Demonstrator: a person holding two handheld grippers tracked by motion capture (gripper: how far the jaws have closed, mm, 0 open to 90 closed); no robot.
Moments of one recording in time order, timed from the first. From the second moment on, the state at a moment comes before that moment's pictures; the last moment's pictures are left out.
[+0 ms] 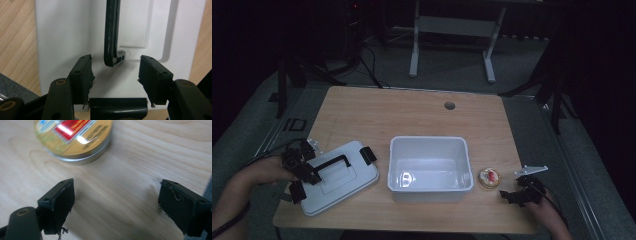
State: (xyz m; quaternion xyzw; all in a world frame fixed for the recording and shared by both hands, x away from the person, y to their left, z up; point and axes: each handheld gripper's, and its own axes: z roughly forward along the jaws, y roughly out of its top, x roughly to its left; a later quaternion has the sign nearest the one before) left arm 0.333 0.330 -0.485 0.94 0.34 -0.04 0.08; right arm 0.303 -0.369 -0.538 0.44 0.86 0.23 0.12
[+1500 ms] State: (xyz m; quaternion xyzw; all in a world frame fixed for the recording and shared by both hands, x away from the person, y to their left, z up) left arm 0.331 0.332 -0.485 0.94 0.34 -0.06 0.07; right arm 0.366 -0.292 -0.505 0.21 0.98 0.04 0.03
